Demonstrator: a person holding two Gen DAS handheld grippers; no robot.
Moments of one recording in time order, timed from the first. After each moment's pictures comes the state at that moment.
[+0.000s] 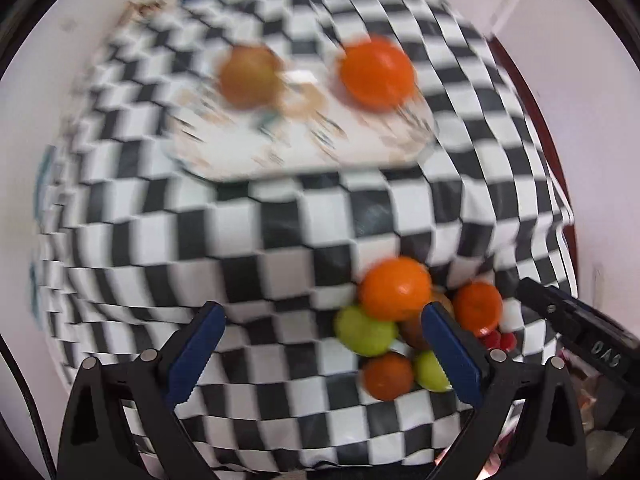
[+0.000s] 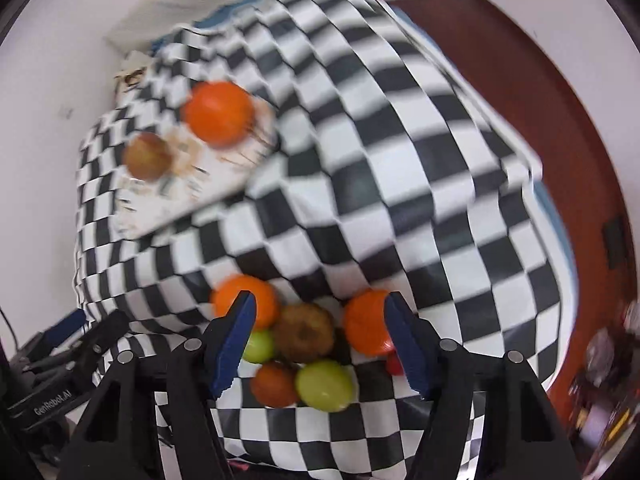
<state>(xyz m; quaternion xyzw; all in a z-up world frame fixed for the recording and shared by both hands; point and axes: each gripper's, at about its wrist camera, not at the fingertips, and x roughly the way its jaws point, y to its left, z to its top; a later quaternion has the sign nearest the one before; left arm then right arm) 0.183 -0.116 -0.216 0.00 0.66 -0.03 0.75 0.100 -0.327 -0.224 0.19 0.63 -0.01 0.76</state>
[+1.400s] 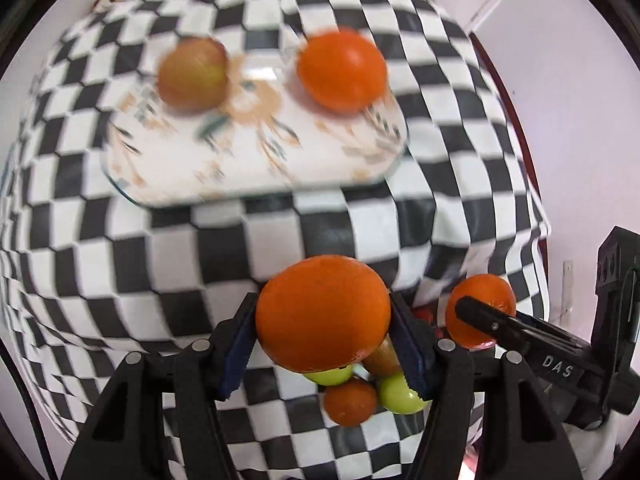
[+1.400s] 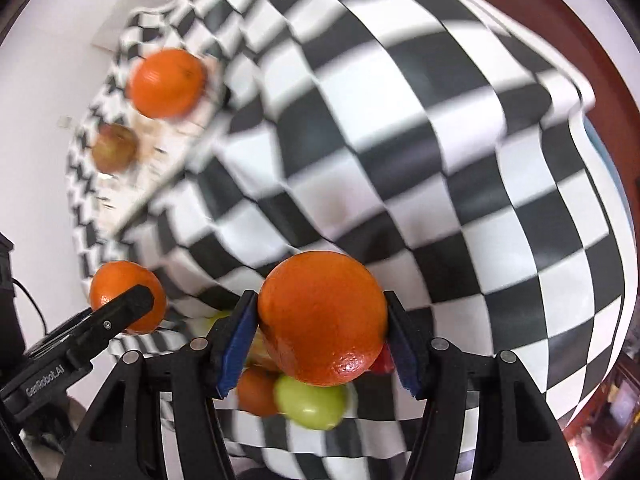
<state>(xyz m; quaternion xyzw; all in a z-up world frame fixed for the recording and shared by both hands) 0.186 -0.110 -0.212 -0.05 0.65 -0.07 0.75 0.116 -0.346 -0.268 0.26 0.64 0.05 0.72</state>
